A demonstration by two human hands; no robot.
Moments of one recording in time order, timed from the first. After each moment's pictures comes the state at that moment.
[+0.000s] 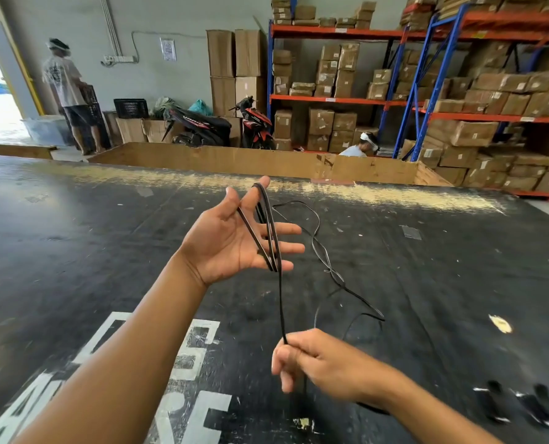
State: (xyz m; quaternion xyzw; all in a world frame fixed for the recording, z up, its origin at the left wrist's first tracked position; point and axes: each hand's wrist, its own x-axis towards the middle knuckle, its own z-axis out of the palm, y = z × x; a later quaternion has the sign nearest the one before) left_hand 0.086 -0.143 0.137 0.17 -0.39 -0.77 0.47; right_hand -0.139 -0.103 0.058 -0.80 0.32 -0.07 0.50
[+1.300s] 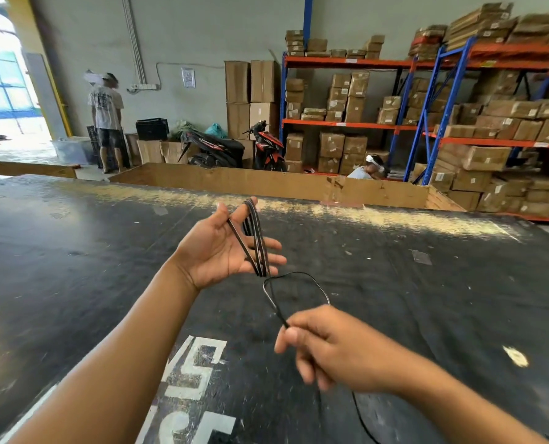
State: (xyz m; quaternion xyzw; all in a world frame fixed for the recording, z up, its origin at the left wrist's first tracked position) left_hand 0.107 -0.142 0.154 0.27 -0.35 -0.72 0.54; right_hand -0.136 -0.099 0.131 -0.84 0.31 -0.10 0.44
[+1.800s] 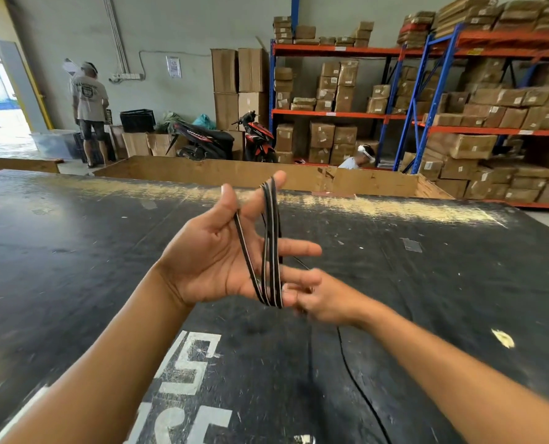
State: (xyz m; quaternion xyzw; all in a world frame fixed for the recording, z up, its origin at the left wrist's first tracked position) left_hand 0.077 -0.101 0.172 0.07 -0.47 -0.80 0.36; right_hand -0.120 -0.176 0.104 -0.86 0.32 -0.14 0.38
